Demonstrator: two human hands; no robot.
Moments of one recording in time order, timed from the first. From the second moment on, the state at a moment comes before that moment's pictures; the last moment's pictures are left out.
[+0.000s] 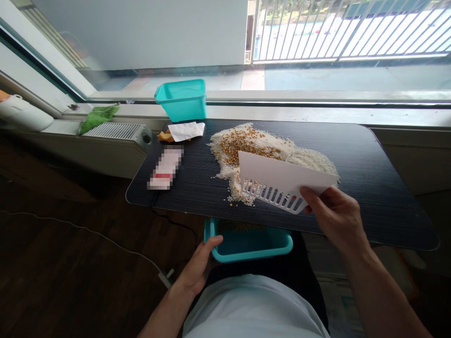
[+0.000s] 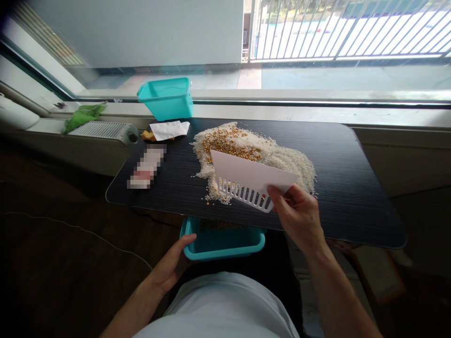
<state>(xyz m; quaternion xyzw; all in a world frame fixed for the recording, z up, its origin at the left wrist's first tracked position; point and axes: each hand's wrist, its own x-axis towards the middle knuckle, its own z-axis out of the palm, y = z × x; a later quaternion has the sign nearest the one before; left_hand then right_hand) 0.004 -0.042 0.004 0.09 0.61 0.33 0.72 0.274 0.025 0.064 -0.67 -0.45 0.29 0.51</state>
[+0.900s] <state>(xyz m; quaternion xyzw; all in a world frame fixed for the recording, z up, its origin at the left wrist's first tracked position) -0.010 -0.042 0.002 0.09 0.62 0.35 0.70 0.273 0.026 0.060 -0.65 -0.49 0.28 0.51</state>
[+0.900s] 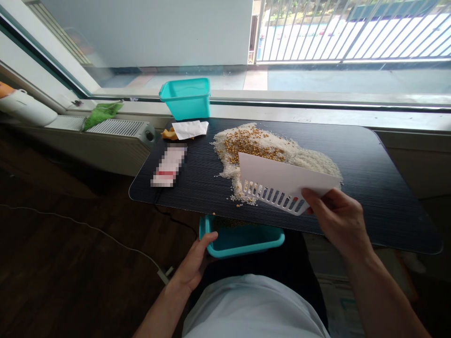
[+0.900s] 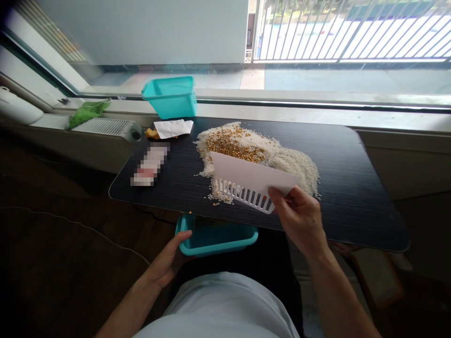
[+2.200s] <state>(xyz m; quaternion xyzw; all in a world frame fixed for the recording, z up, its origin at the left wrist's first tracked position) -0.039 -0.042 -0.003 0.09 0.61 0.38 0.68 0.249 0.008 0.060 -0.65 -0.50 0.34 0.46</state>
